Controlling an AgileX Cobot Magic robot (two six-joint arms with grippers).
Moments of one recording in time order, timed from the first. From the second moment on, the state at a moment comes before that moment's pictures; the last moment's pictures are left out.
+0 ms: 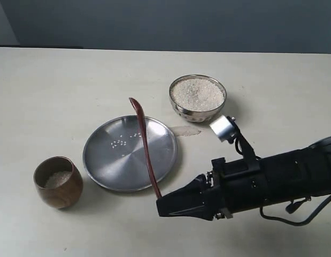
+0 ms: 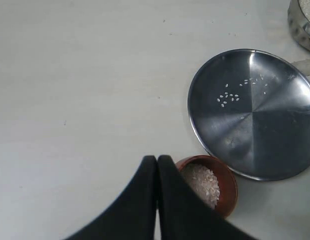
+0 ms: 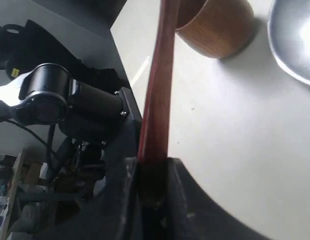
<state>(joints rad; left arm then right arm) 0.04 0.87 -0.71 -0.19 0.79 0.07 0.42 1.67 -0.44 1.74 1.14 -1.67</state>
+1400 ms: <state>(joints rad) 0.04 0.87 -0.71 -0.69 0.76 0.13 0.42 1.80 -0.44 1.71 1.20 -1.72</state>
